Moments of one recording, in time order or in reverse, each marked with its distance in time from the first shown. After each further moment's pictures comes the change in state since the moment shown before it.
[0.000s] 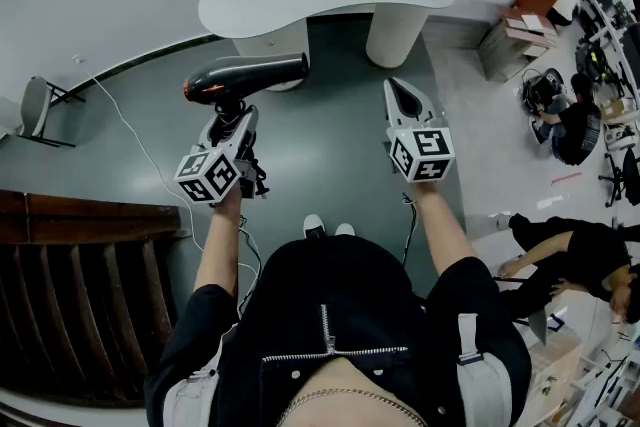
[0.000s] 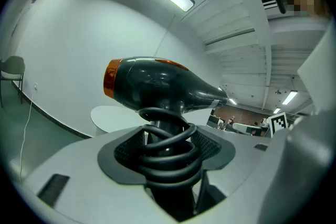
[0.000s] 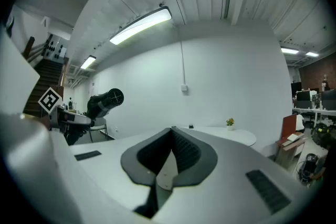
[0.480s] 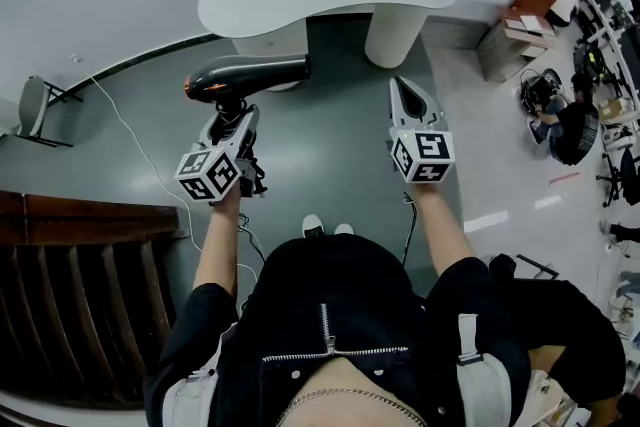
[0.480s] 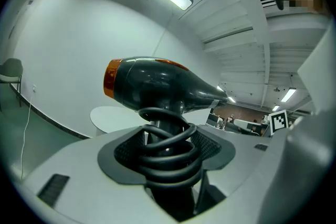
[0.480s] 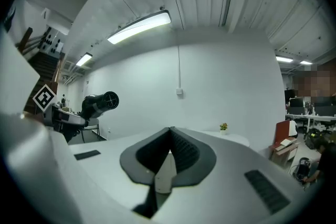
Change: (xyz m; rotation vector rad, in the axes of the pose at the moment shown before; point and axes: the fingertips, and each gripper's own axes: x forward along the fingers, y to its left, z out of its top) left arm 0.002 0.004 -0.002 0.023 0.007 -0.011; right arm -0.004 -0.008 0.006 -0.033 -0.043 -0.074
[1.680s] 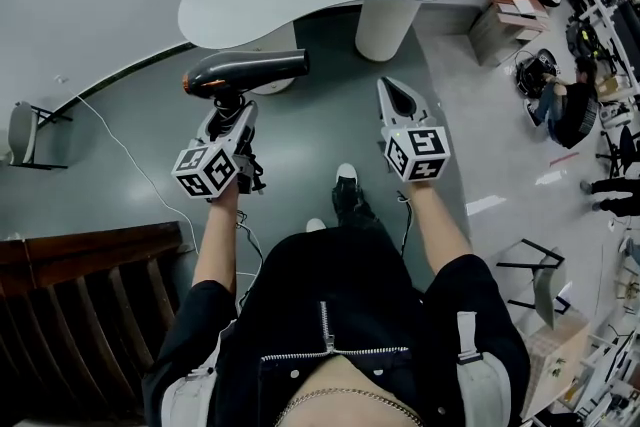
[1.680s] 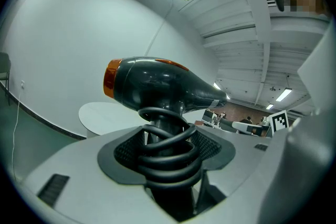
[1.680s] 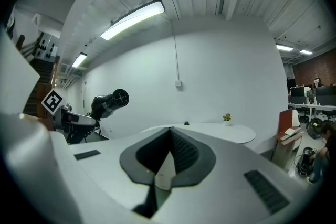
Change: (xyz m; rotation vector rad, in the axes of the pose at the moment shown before) left arm 0.075 0.026 0.004 0.001 0.063 -0.070; right arm 0.053 -0.005 -0.026 0.060 0.070 0.013
